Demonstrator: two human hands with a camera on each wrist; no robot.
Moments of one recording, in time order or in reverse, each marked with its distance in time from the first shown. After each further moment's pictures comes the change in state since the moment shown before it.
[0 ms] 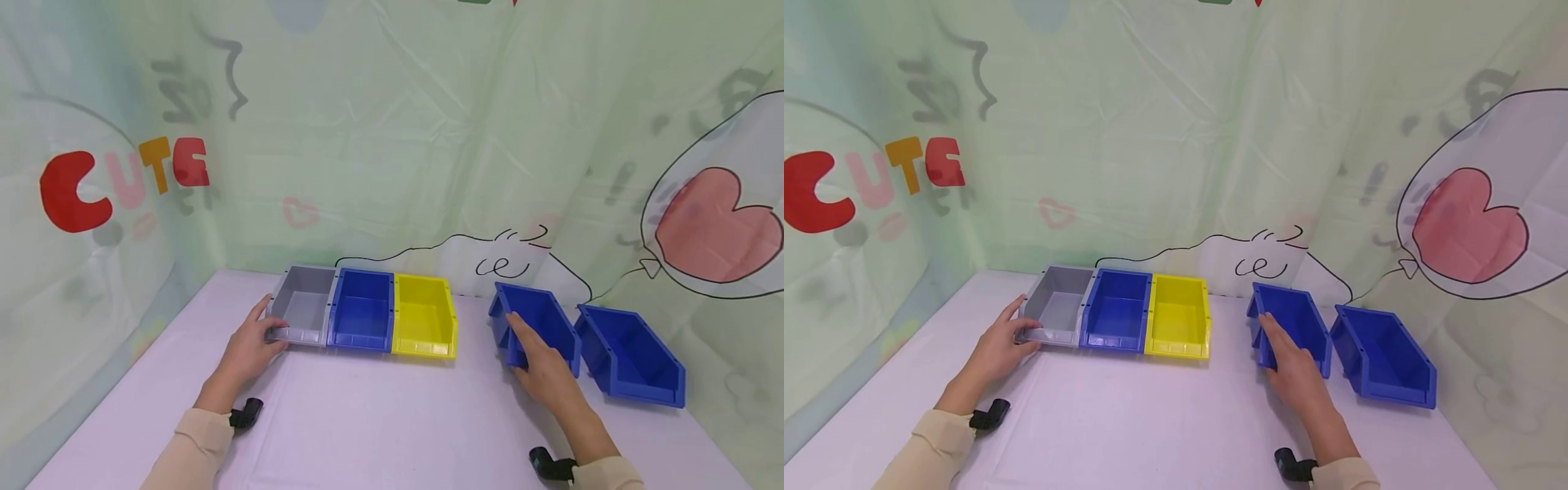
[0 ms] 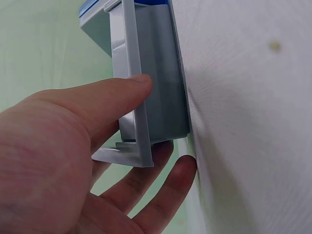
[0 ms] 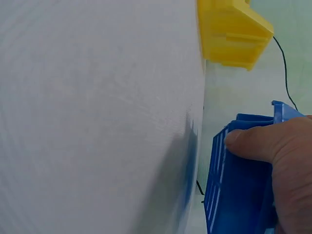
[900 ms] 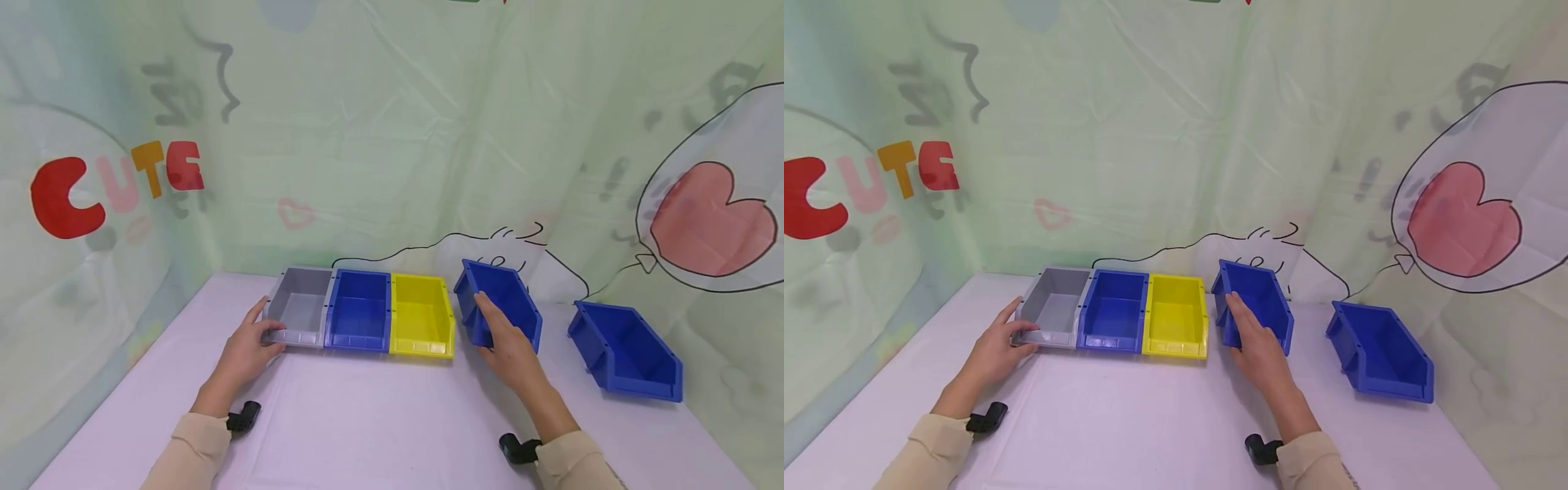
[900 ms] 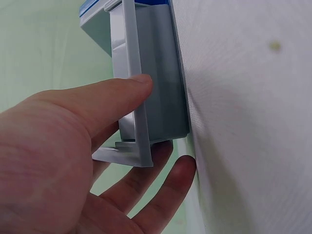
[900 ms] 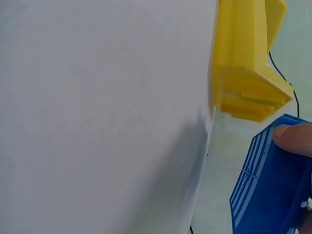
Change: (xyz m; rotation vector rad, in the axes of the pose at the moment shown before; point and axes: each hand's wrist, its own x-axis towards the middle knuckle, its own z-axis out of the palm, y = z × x) left_hand -0.001 0.002 -0.002 0.000 -0.022 -0.005; right_hand 0.035 -0.049 0.008 0.032 0.040 -0.009
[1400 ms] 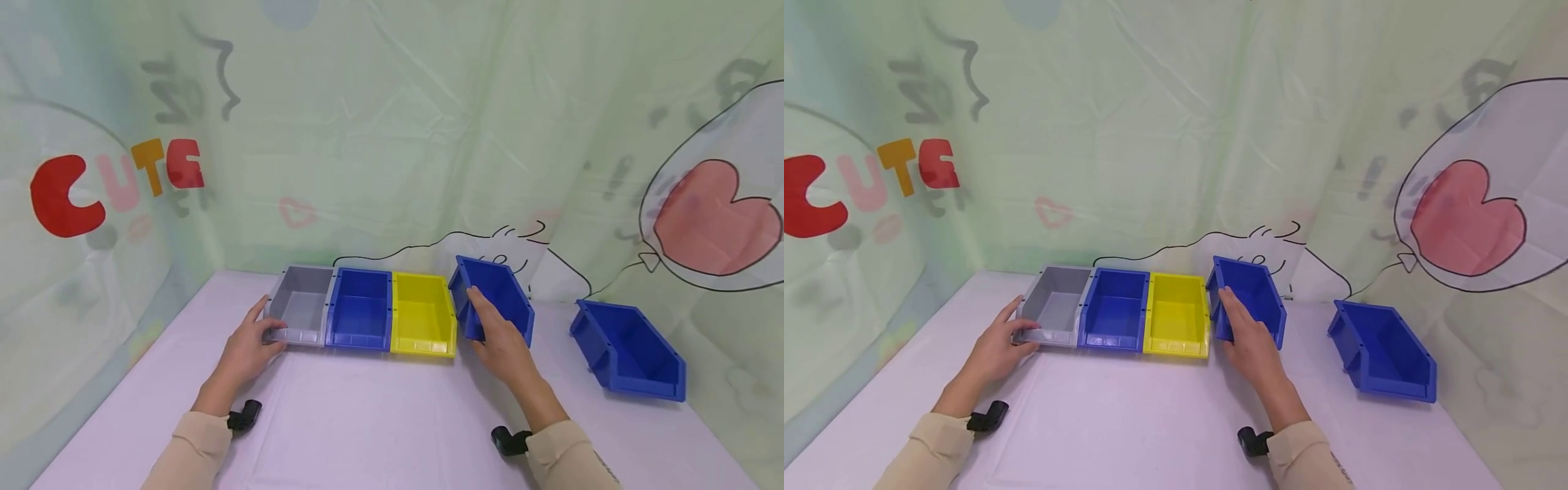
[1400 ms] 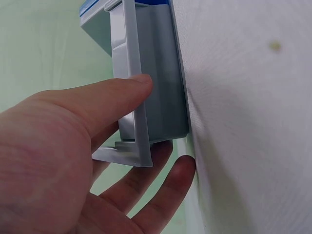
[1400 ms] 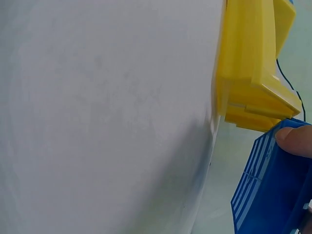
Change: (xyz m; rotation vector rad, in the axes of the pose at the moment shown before) left_hand 0.000 -0.001 0.001 -0.002 0.003 -0.003; right_hand 0.011 -0.009 0.010 0.008 0.008 0.007
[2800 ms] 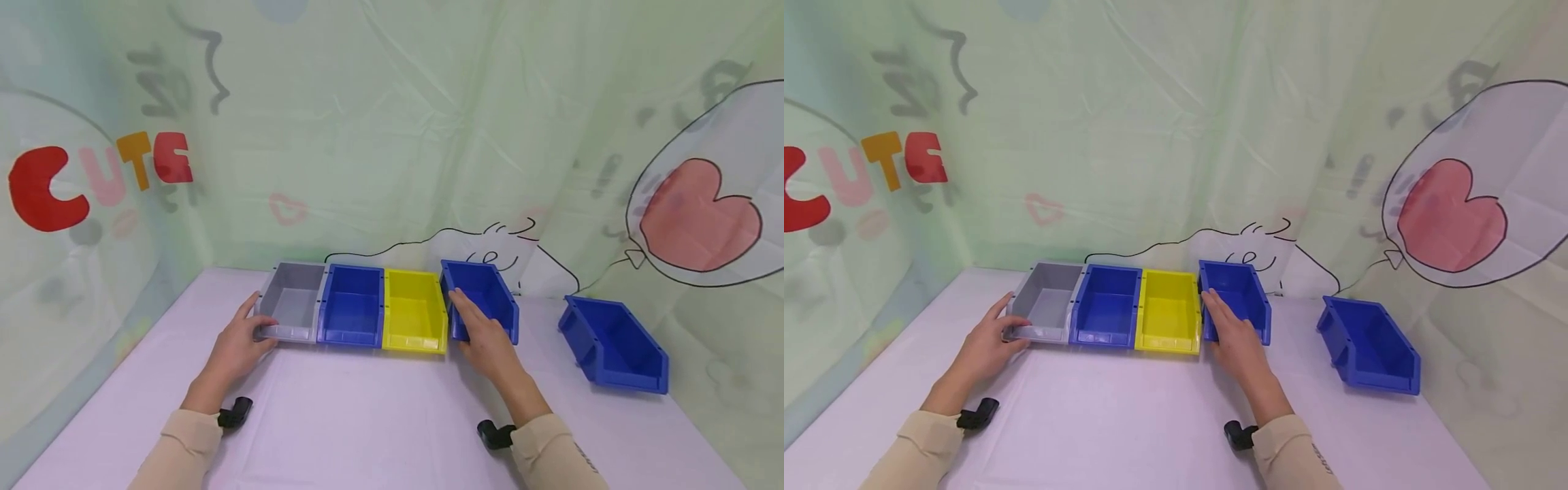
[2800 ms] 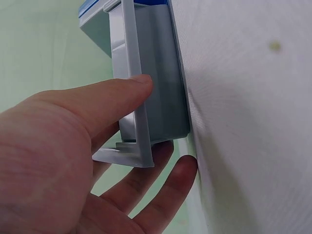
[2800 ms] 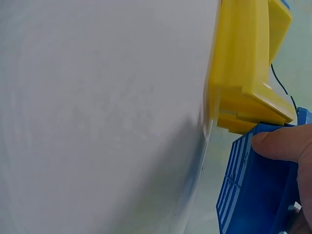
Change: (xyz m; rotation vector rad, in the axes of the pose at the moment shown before) left_hand -0.001 0.001 -0.001 0.009 0.002 0.017; right_hand 0.002 -0.008 0.006 -0.102 -0.082 0.027
